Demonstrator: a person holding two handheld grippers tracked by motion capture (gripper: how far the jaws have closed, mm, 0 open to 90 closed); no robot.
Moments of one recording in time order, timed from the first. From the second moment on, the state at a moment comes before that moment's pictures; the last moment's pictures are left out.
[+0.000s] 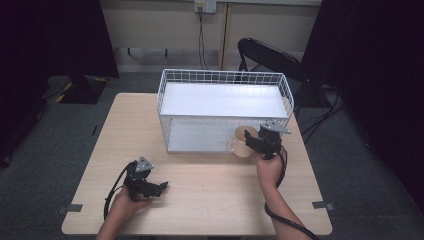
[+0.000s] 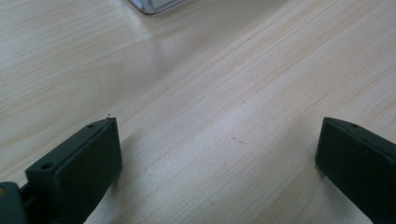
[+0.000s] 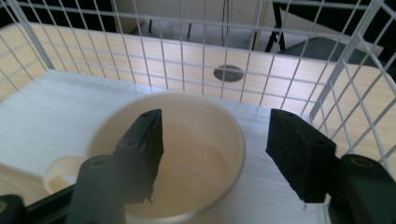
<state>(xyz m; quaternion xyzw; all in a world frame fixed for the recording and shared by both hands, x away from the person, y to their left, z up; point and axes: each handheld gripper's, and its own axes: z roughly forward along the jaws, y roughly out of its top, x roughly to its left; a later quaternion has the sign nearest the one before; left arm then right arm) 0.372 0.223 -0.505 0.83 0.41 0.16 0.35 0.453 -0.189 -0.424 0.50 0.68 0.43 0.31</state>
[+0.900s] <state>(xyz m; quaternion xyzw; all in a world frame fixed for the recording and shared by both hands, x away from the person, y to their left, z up) 0.372 0.222 -0.505 0.83 0.41 0.16 0.35 0.430 -0.206 -0.417 0.48 0.71 0.45 0.26</state>
